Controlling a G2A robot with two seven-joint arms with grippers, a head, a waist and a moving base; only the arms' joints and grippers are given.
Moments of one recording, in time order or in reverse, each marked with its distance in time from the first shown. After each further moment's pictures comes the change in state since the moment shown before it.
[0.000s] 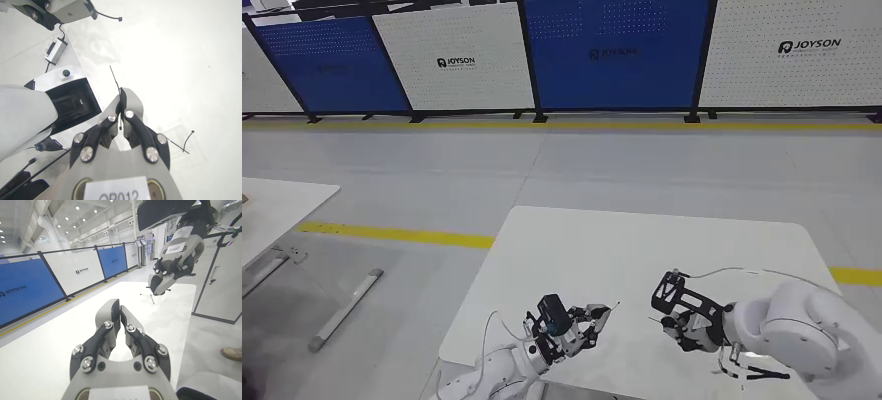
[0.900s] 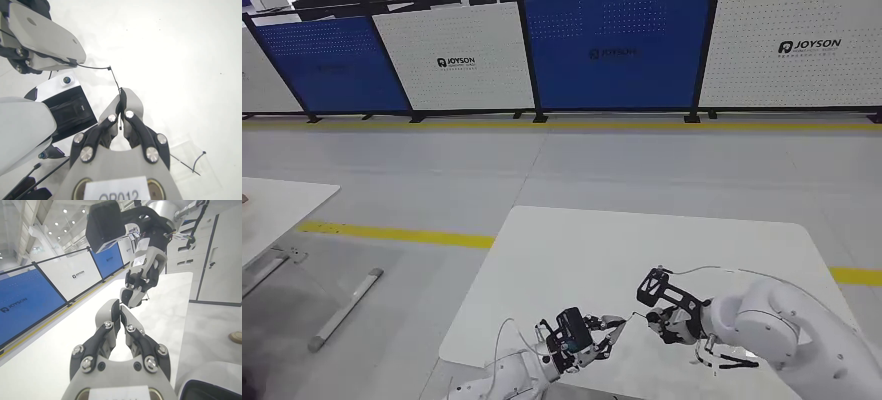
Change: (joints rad) left arm -0.025 -0.014 0.063 -0.030 0.132 0.052 -0.028; right arm 0.031 -0.091 -0.104 0.148 -0.039 0.014 -0.102
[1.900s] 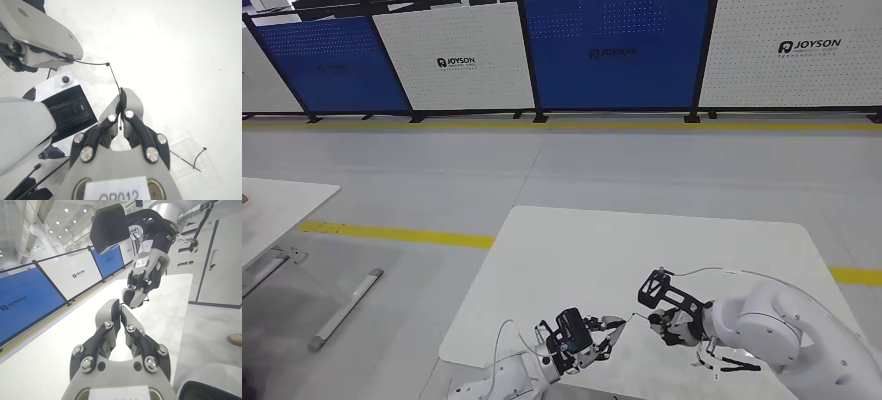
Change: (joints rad) left arm 0.015 -0.002 -0.010 -0.010 0.005 -0.003 -0.003; right arm -0.047 -0.016 0.068 -0.029 -0.029 0.002 0.066
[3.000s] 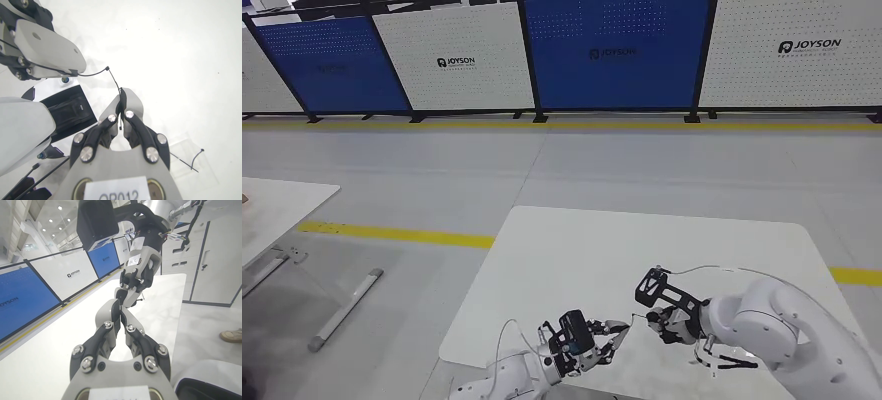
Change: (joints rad) left arm -0.014 -0.004 0.012 0.016 -0.011 -0.062 -0.001; right arm -0.016 -0.030 0.033 0.002 -0.030 -0.014 0.030
